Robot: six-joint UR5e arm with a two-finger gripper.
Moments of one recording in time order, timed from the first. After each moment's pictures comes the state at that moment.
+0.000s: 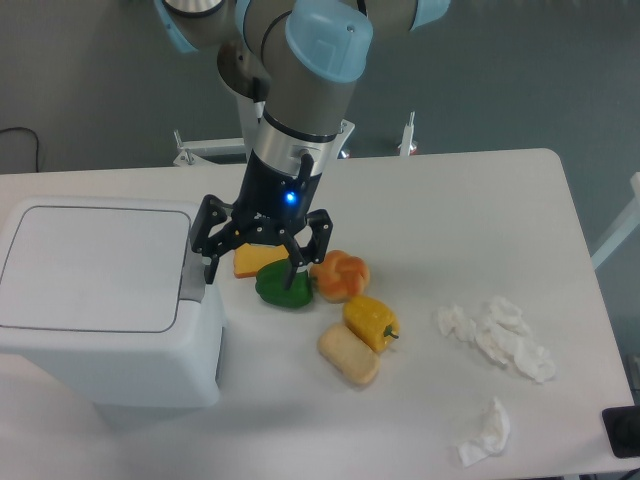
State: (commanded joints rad) arm 2.40 -1.74 -1.57 -1.08 1.10 0.13
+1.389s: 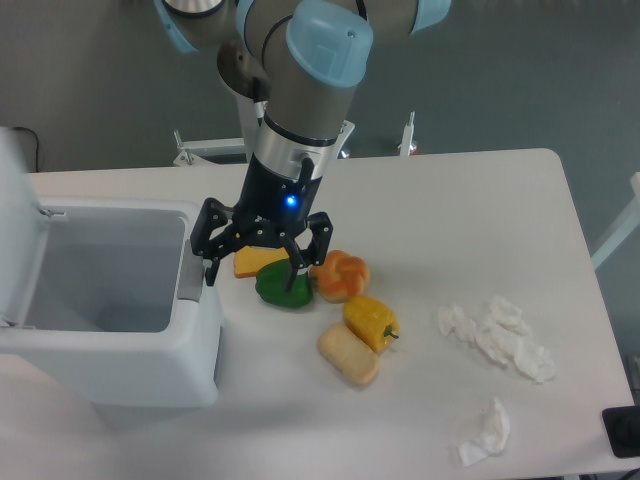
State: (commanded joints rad) arm 2.40 -1.74 -1.56 -1.07 1.10 0.13
